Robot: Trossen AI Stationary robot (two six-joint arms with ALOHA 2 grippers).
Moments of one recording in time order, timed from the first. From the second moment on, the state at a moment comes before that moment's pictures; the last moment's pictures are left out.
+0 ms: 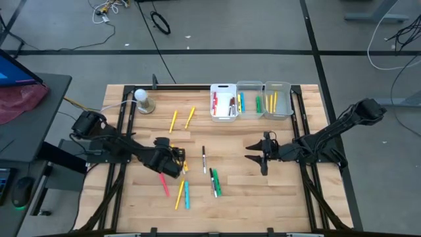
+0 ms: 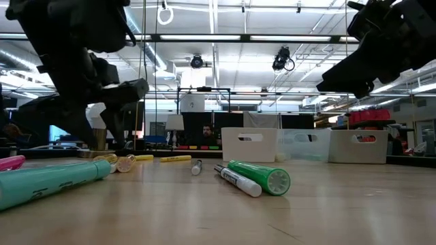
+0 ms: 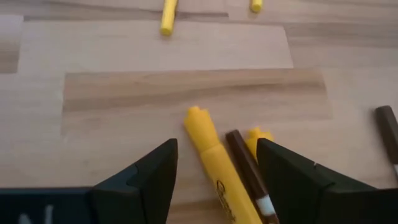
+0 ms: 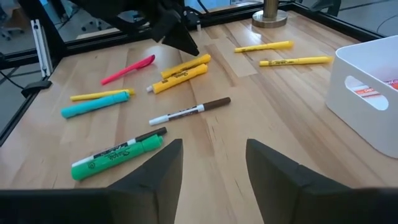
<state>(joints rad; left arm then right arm) -0.40 1.62 0.81 -0.73 -0.64 -1.91 0.43 1.02 0.27 0.34 0.52 0.36</state>
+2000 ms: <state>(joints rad) -0.39 1.64 0.88 -0.77 -0.78 -1.73 0.41 1.03 0.27 0.36 0.58 0.28</state>
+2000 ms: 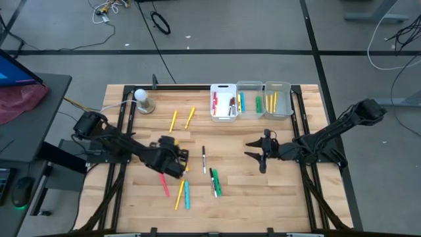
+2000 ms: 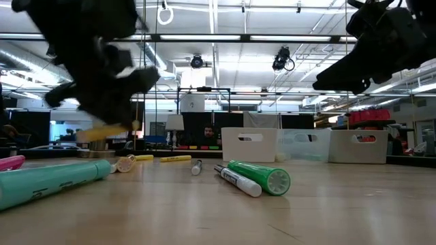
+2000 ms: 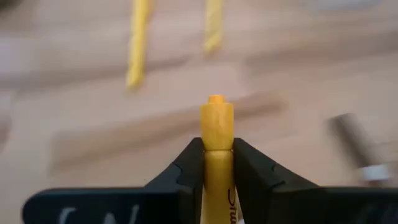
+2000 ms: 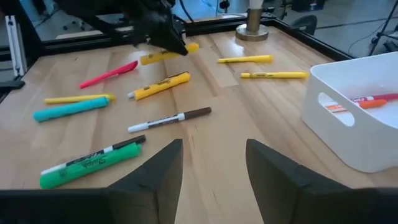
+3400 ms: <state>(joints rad) -0.29 1.82 1.00 0.90 -0.60 -0.21 0.30 1.58 0.47 1.19 0.28 0.12</state>
